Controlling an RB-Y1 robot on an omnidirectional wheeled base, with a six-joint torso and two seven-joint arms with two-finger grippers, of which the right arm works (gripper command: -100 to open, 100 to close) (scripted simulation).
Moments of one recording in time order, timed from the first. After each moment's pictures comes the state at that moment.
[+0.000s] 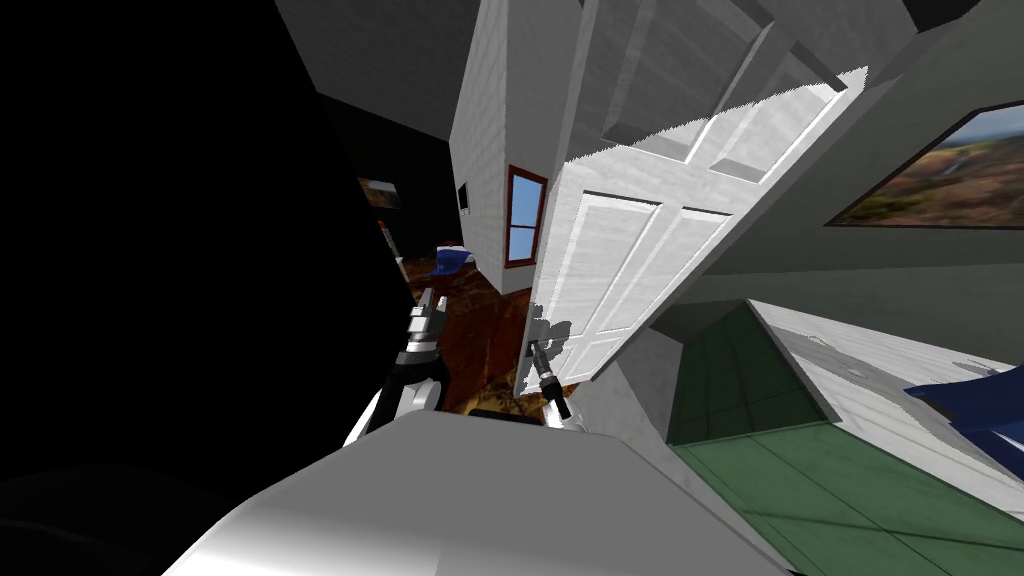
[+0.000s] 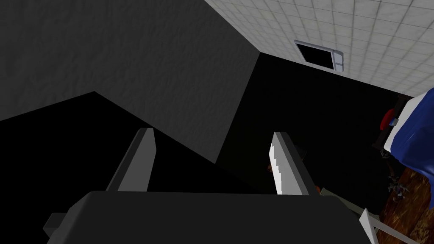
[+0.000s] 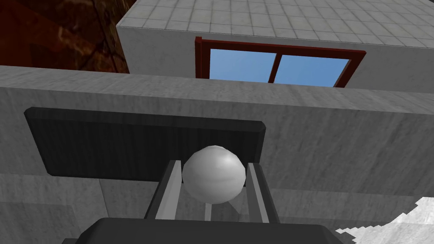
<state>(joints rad) -0.19 -0.05 0.15 -0.56 0.12 -0.85 -0.13</state>
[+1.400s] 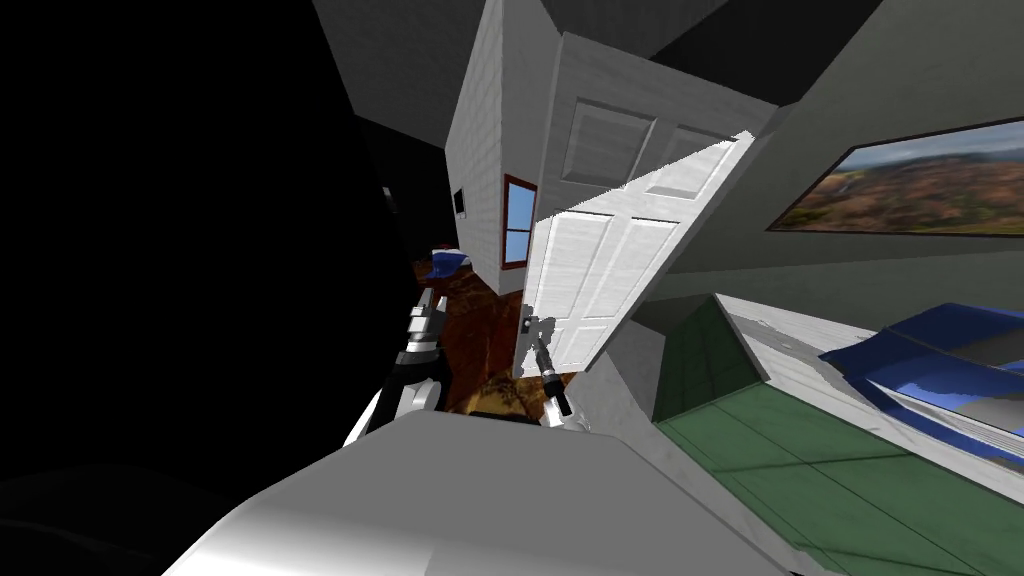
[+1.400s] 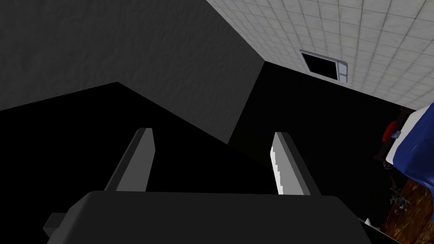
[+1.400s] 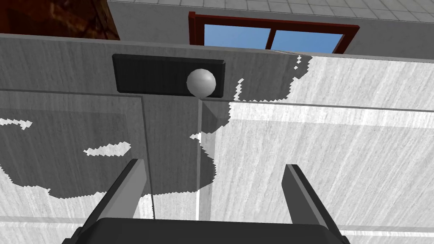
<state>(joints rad) -0.18 -0.05 0.11 -0.60 0.09 -0.81 -0.12</state>
